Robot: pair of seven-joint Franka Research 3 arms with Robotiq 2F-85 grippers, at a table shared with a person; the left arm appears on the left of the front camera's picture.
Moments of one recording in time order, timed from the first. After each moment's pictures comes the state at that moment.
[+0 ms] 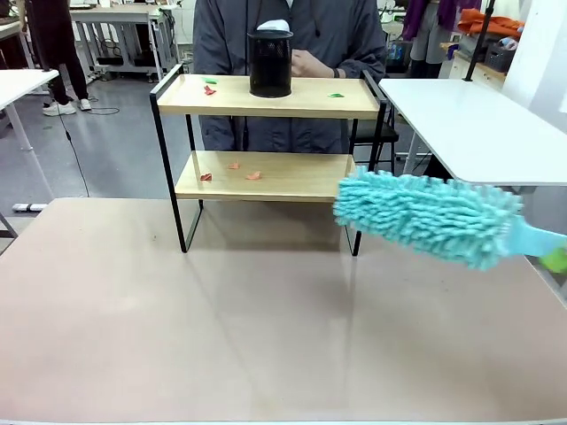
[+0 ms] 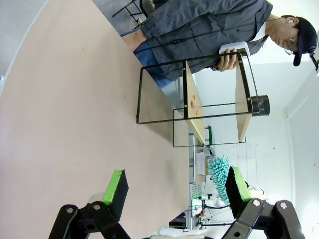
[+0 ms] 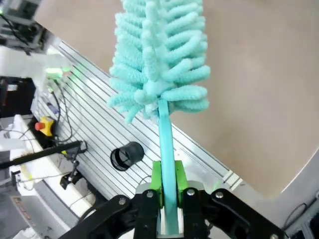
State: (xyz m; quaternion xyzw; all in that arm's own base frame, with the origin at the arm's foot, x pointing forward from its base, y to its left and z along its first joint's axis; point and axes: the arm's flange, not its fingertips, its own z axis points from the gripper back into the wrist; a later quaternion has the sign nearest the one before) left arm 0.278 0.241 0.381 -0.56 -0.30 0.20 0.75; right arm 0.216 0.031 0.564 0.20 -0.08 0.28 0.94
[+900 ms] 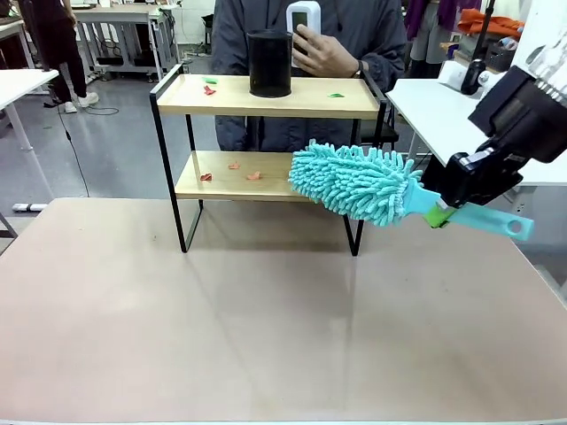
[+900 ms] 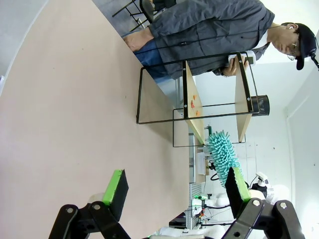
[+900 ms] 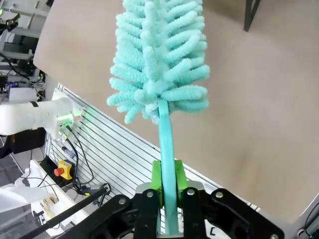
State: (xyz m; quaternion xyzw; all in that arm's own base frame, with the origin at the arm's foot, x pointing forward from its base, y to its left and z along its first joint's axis) left arm 0.278 0.241 0.381 -0.56 -0.30 0.20 0.75; right arm 0.277 0.130 0.569 0.20 -0.09 0.21 0.95
